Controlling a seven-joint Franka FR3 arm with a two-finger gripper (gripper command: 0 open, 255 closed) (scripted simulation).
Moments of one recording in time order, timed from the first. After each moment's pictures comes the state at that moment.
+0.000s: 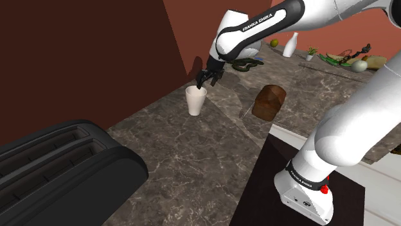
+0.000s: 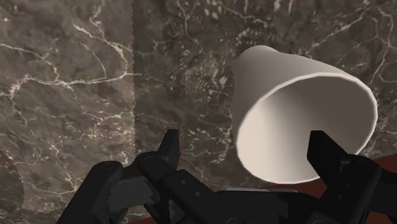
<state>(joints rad) 0.02 -0.16 -0.04 -2.40 0.12 2.47 0.03</state>
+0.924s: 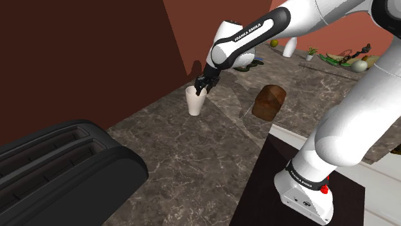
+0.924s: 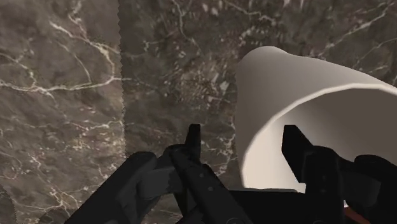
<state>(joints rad) 0.03 -0.08 -0.04 -2.40 0.15 2.57 0.01</state>
